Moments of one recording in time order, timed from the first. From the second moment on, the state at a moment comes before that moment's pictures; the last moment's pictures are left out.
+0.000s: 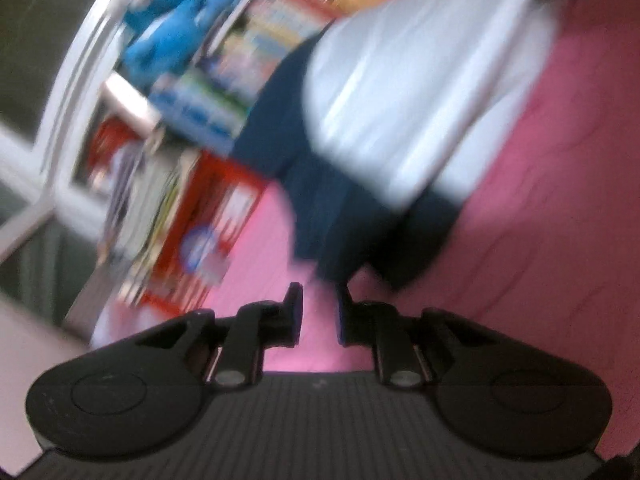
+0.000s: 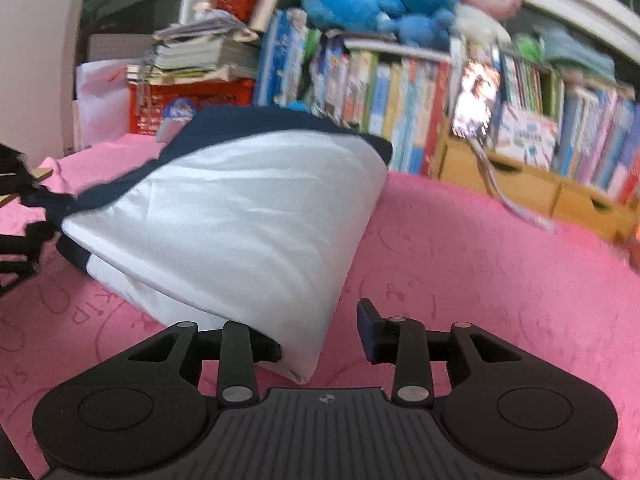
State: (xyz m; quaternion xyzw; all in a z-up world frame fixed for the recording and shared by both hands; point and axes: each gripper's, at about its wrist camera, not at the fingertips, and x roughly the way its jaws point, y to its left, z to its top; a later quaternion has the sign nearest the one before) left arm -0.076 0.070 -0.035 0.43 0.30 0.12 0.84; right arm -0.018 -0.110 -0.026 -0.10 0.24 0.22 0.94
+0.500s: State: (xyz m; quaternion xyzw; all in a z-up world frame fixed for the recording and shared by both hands) left arm -0.107 -0.017 -0.003 0.28 0.23 -0.08 0.93; right arm -0.011 -0.119 -0.007 -0.03 0.27 0.26 0.93
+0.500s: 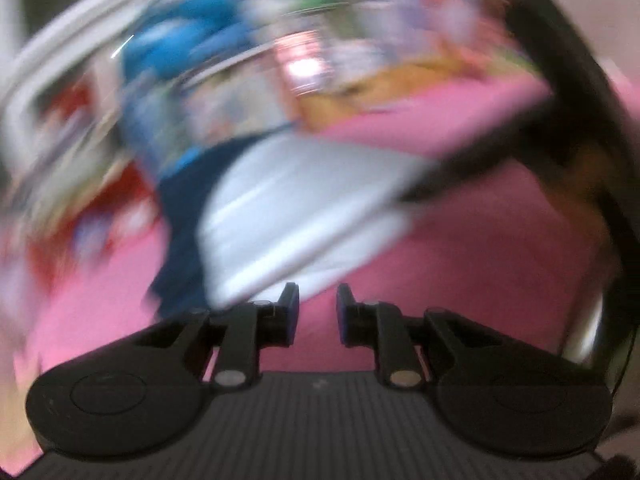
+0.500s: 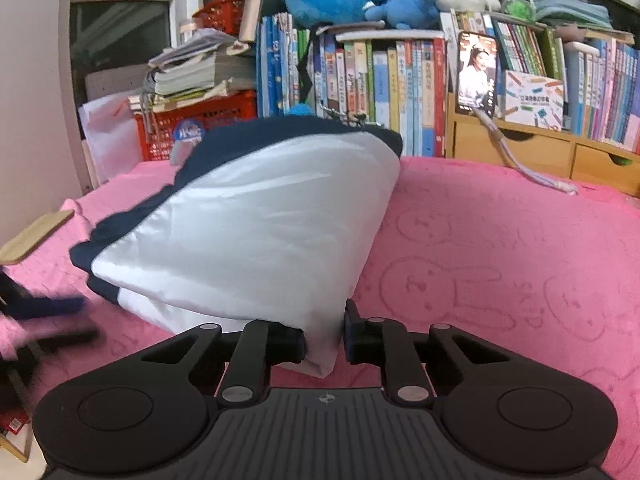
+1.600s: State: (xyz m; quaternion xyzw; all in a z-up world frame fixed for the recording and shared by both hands) left arm -0.115 0.129 0.035 -0.26 0.24 -0.12 0.93; right arm -0.015 -0.117 -0.012 -0.13 0.24 0.24 0.93
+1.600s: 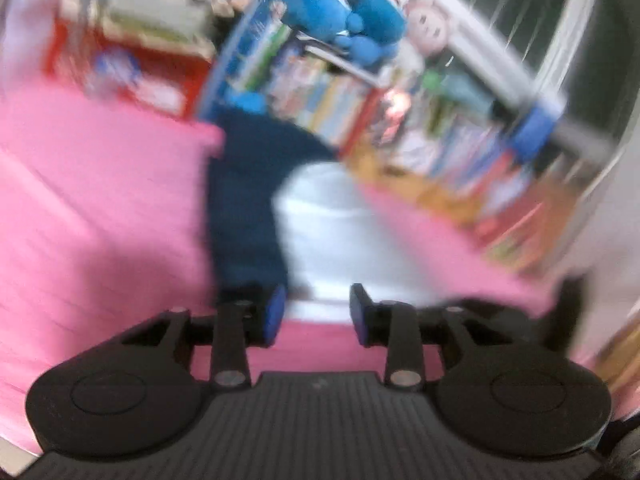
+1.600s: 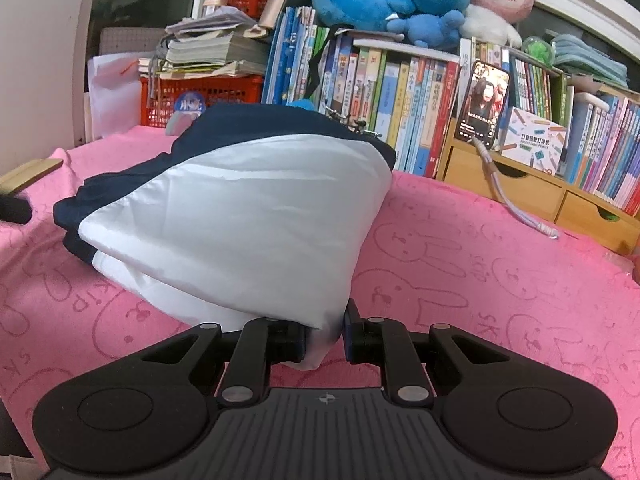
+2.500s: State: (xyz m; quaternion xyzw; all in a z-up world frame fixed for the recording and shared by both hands) left arm -0.039 0.043 0.001 0.01 0.29 0.06 0.96; right arm -0.029 -0.125 -0.024 -0.16 0.18 0.19 0.95
